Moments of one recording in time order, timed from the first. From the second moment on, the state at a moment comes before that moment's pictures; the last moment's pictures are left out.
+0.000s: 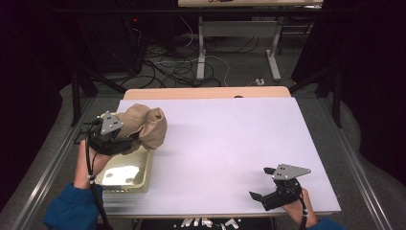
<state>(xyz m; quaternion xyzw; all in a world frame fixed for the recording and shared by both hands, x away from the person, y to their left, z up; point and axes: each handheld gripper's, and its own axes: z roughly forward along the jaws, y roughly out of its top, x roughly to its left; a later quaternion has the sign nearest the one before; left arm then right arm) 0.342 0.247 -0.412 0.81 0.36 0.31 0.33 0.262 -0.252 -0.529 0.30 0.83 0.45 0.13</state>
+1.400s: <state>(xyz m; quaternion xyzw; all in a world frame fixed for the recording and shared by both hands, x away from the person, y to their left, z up) 0.349 0.213 -0.406 0.83 0.32 0.30 0.34 0.262 -0.252 -0.530 0.30 0.83 0.45 0.13</state>
